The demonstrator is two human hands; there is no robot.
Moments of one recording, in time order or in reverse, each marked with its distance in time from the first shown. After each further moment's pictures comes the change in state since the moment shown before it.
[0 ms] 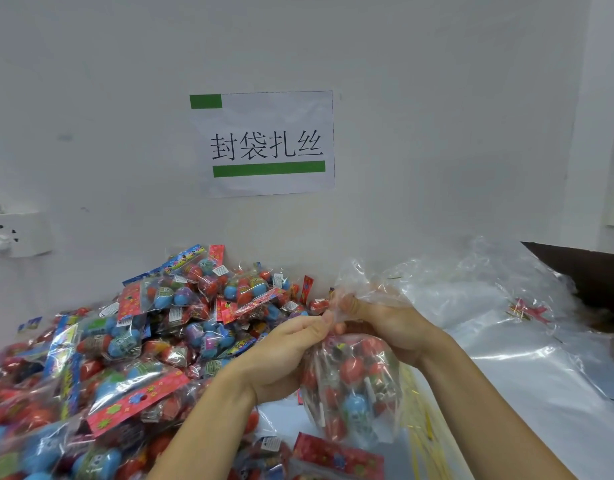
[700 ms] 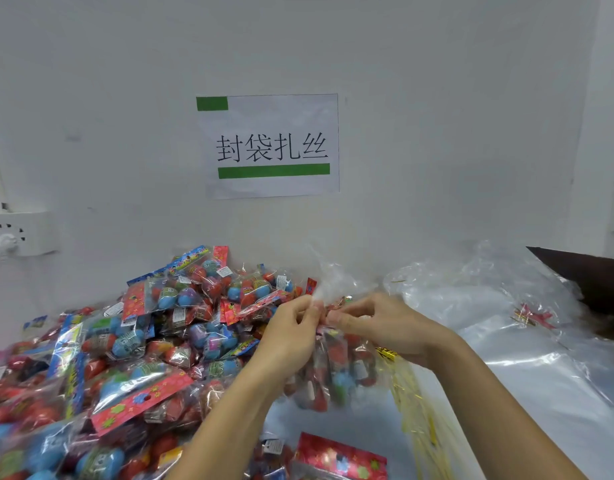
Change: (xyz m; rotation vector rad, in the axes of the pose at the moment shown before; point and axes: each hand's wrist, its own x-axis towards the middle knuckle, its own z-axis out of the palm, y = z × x) left_hand 0.016 0.000 0.002 0.655 0.605 0.211; right_hand 0.001 -0.005 -0.003 -0.491 0.074 0.099
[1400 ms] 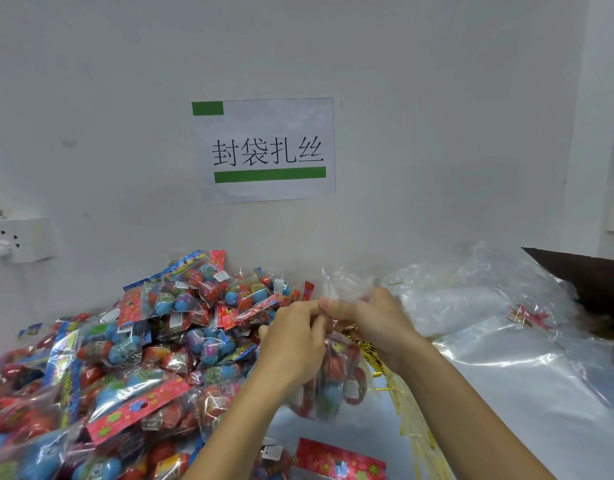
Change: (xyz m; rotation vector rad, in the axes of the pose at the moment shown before) left_hand -0.008 0.016 0.005 0.356 0.053 0.112; right_hand 0.020 0.004 0.019 0.316 0.314 -0.029
